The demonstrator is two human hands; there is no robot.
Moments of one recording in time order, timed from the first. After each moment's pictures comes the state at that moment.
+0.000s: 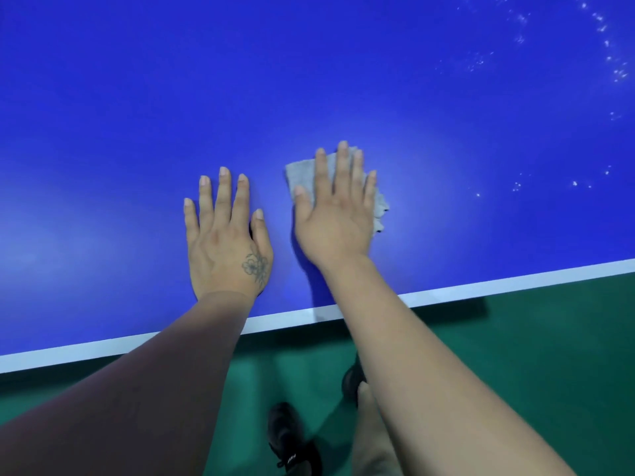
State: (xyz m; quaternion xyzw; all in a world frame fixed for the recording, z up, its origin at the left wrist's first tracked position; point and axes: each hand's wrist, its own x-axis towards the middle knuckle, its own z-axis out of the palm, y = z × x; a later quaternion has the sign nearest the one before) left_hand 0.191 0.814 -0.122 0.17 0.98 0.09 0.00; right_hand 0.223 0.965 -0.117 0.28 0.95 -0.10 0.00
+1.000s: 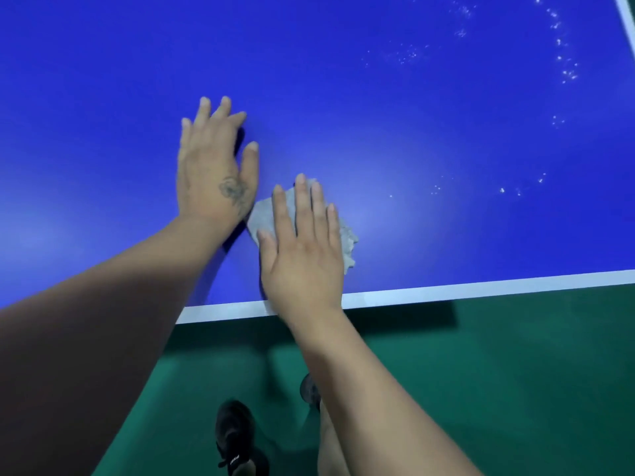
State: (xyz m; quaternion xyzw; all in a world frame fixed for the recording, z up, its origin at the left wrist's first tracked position) left_hand 0.181 0.974 -0.103 0.22 0.94 0.25 -0.03; right_hand 0.335 1.048 -0.123 0.19 0.97 -0.14 -0.02
